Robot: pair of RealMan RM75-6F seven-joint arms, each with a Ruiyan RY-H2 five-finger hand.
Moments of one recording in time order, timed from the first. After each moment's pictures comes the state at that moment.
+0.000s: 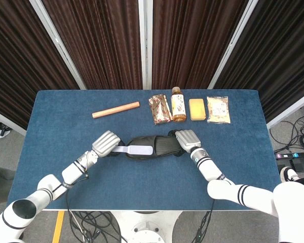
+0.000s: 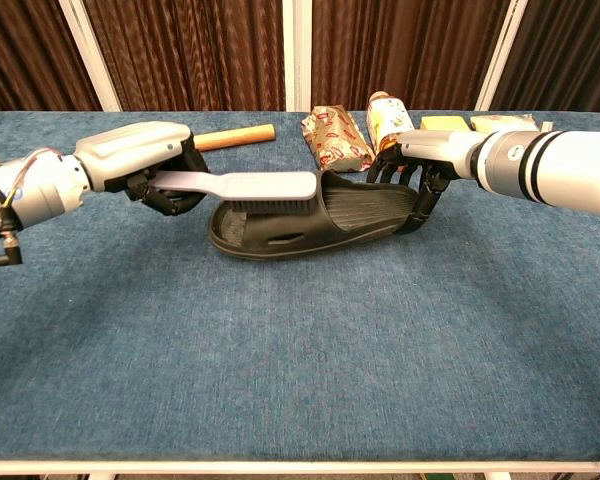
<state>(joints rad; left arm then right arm) -0.81 -1.88 0.07 -0.57 1.69 1.17 -0.64 0.96 -1.62 0.18 -1.29 -0.68 0.66 -0.33</state>
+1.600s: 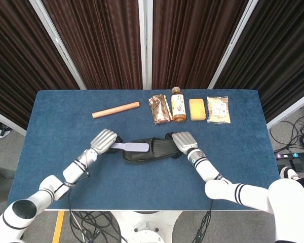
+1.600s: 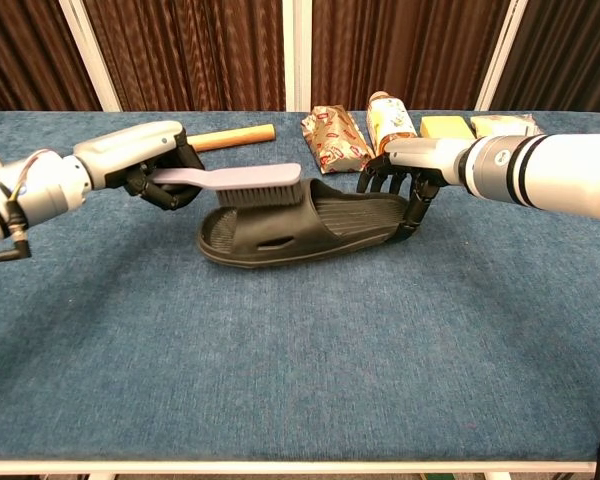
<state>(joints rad) -0.82 -1.90 0.02 -0.57 1.60 1.07 -0.72 1.01 -1.62 0.13 -1.30 -0.65 0.66 -0.33</state>
